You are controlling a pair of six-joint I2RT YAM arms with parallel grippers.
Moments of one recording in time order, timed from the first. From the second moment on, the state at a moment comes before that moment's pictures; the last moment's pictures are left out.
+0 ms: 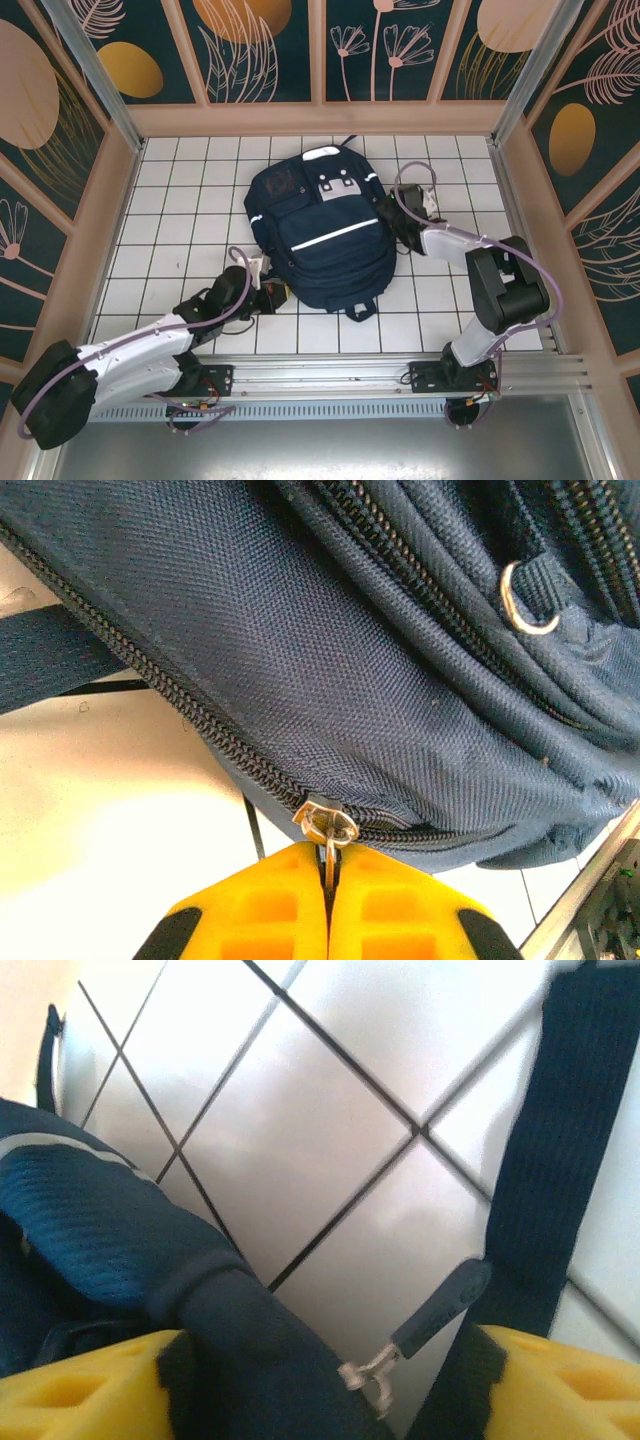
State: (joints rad) left arm -0.78 0.94 0.27 0.07 0.14 -0.82; right arm 0.38 1.63 0.89 -0.05 0.22 1.06
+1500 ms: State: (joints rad) left arm -0.78 0.80 0.21 0.03 0.10 -0.83; right arm 1.02 2.06 1.86 -0.87 0.10 0.39
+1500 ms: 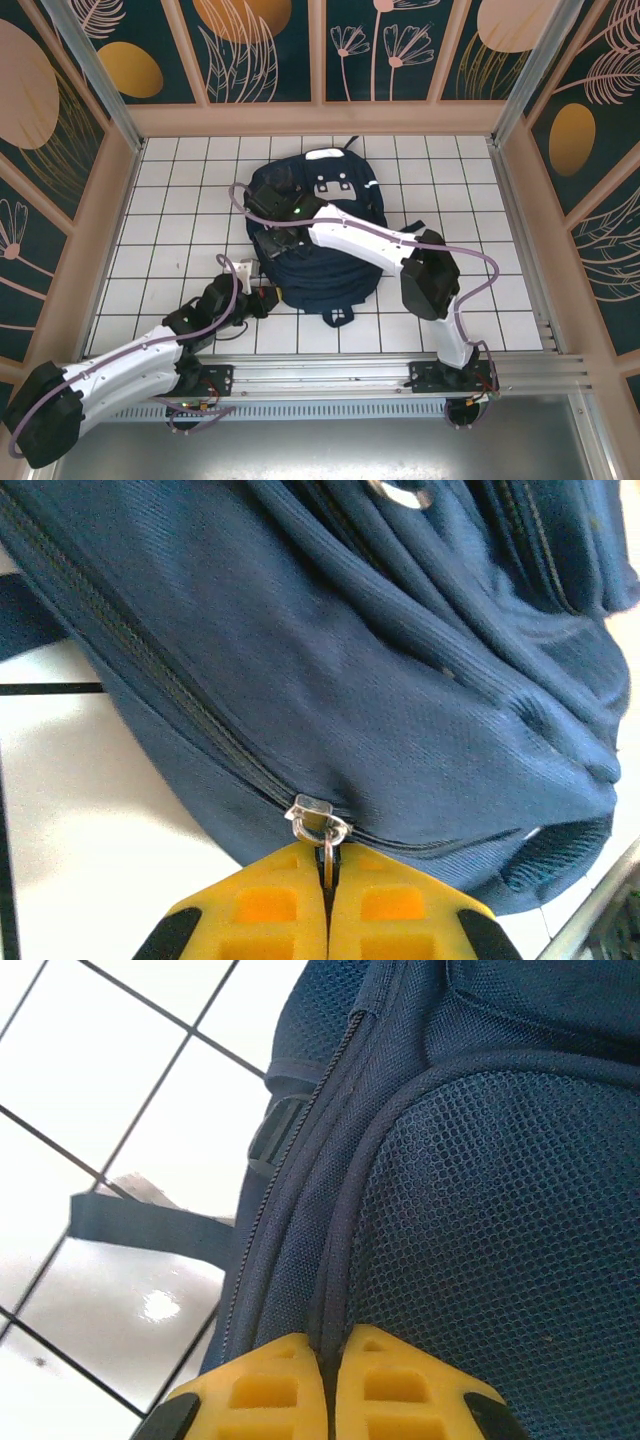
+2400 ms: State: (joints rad) left arm -0.79 0.95 0.38 -0.01 0.15 -0.79; right arm 0.87 2.36 2.26 -0.80 -0.16 0.76
